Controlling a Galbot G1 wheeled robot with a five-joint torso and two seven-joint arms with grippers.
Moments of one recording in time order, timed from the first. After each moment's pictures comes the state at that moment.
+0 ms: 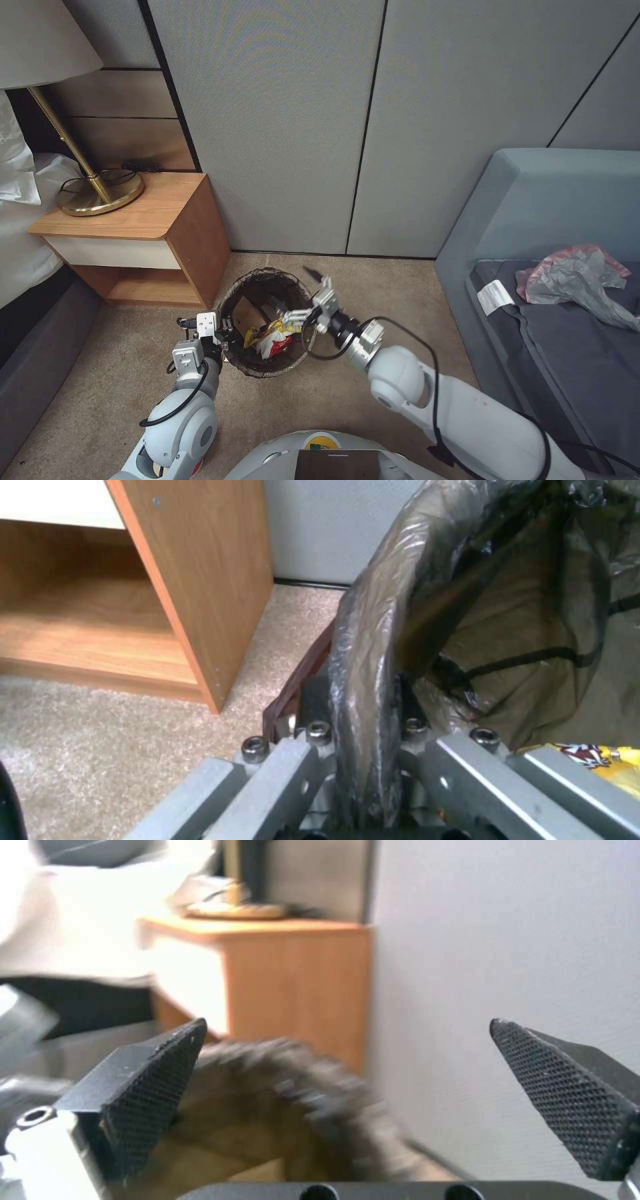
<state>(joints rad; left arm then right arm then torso) 1.63 -1.20 -0.40 -2.20 -0.46 0.35 -0.46 -0.97 0.89 -0.30 2.02 0.45 0.12 0.15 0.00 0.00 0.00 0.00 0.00</state>
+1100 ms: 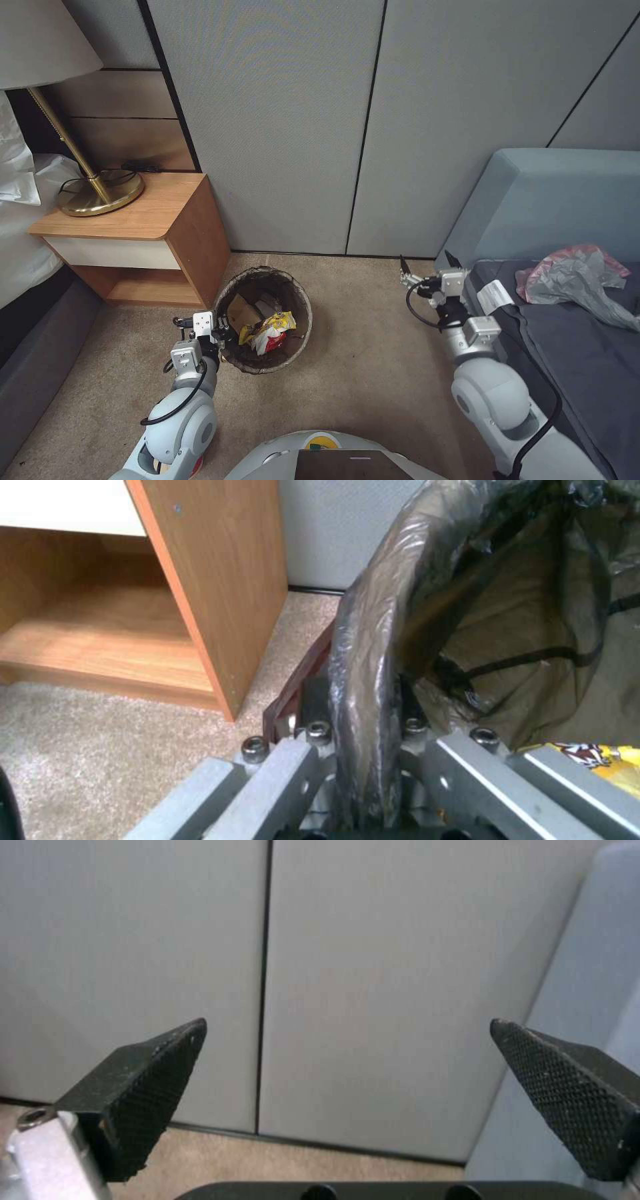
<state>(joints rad) 1.63 -1.21 -0.41 -2.18 -0.42 0.32 -0.45 -1.54 1.11 0.47 2.18 0.26 -0.05 0.29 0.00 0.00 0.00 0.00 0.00</state>
